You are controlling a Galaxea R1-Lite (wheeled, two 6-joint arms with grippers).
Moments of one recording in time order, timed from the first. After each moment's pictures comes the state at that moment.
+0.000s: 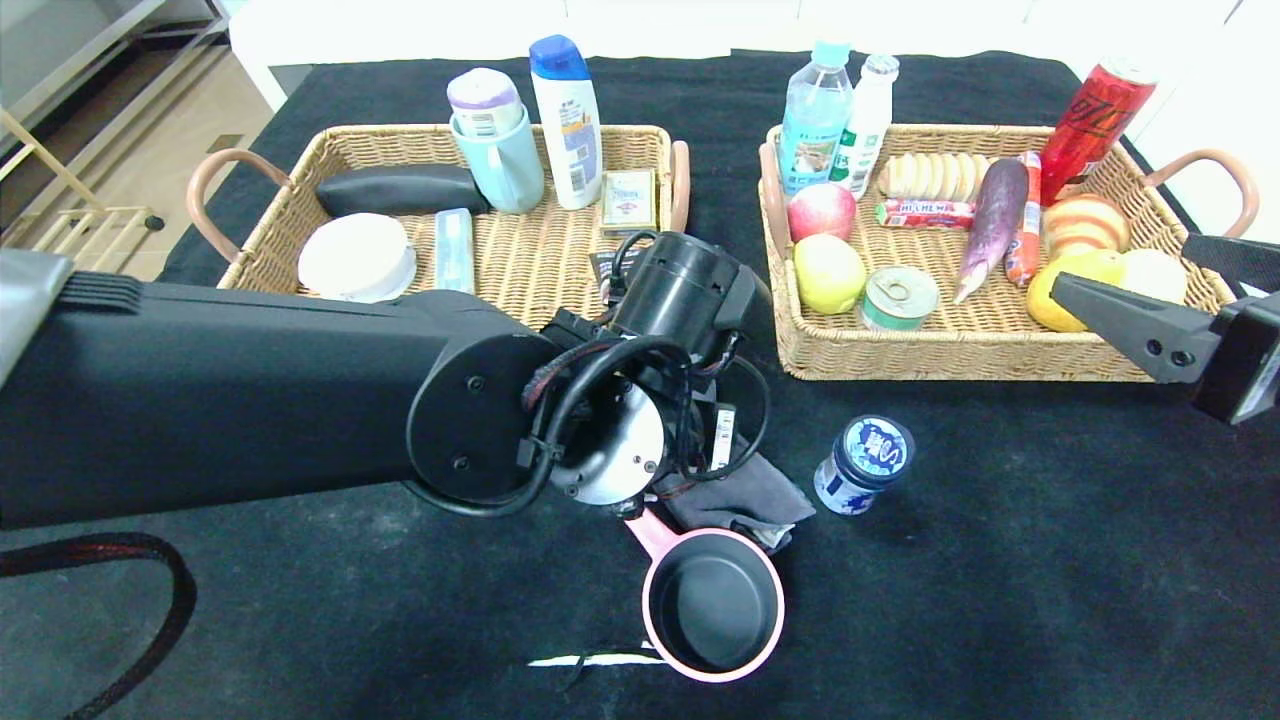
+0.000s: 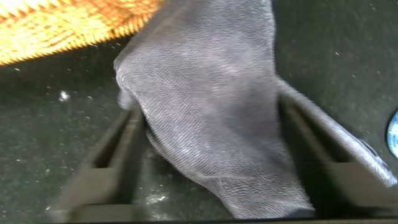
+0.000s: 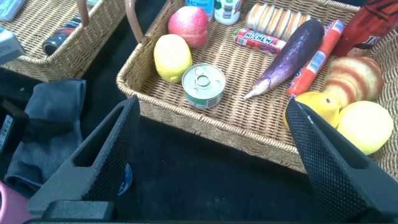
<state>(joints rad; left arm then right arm) -0.82 1.98 -1.59 0.30 0.51 -0.37 0.40 1.20 -0.80 -0.46 -0.10 -0.14</state>
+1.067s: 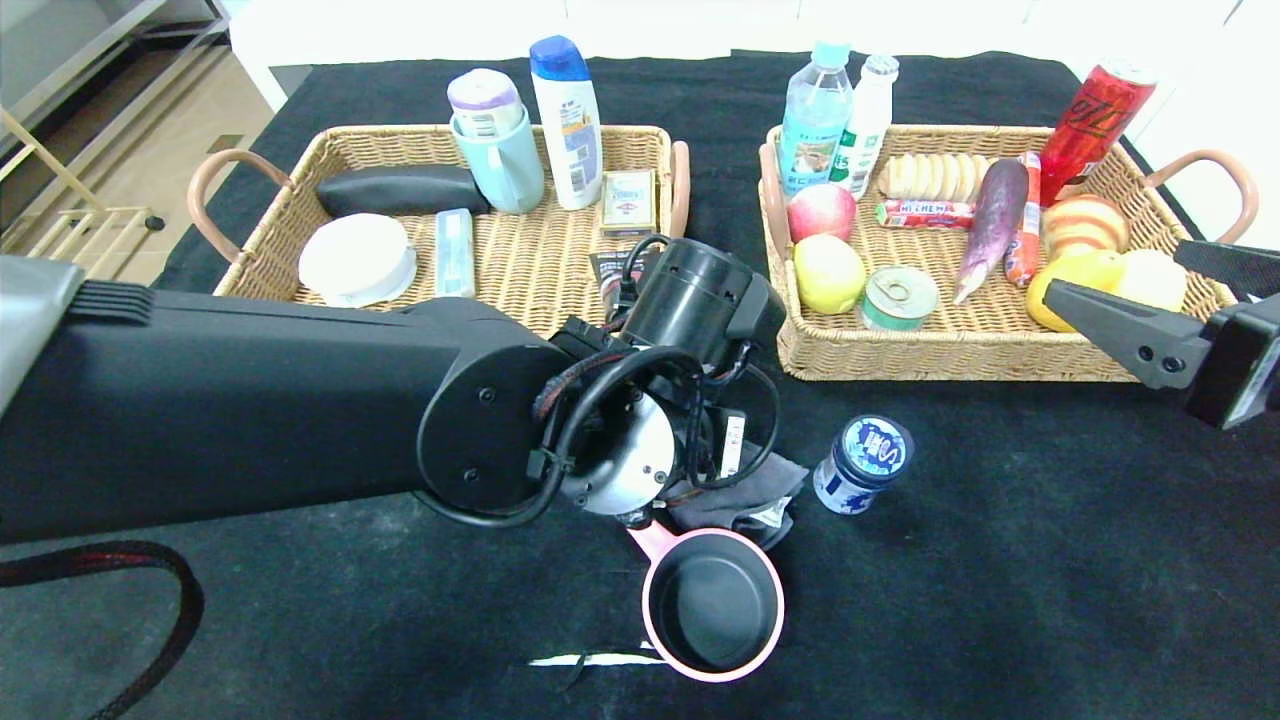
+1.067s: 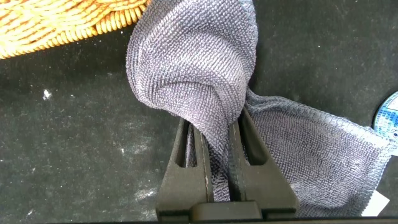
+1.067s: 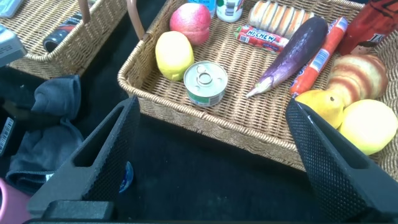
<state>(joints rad) -0.83 1.99 -1.59 0.30 0.51 -0.37 0.41 1.21 -0.79 -0.46 -0.10 -0.15</state>
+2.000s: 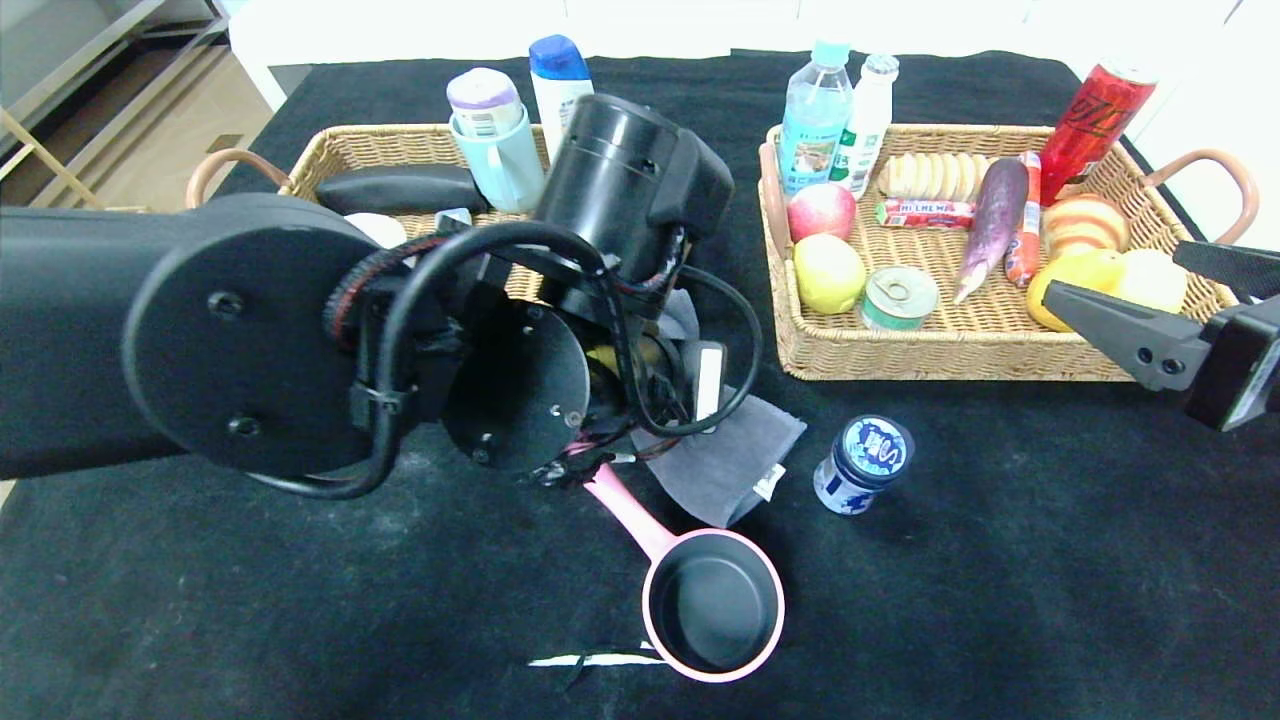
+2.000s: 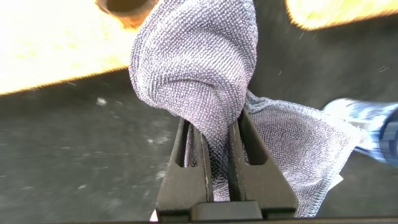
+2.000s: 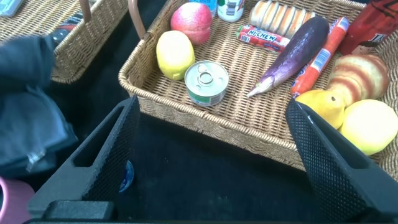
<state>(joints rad) -0.85 1.83 -1.59 0.30 0.51 -0.35 0.41 1.21 -0.79 -0.46 -0.10 -0.15</state>
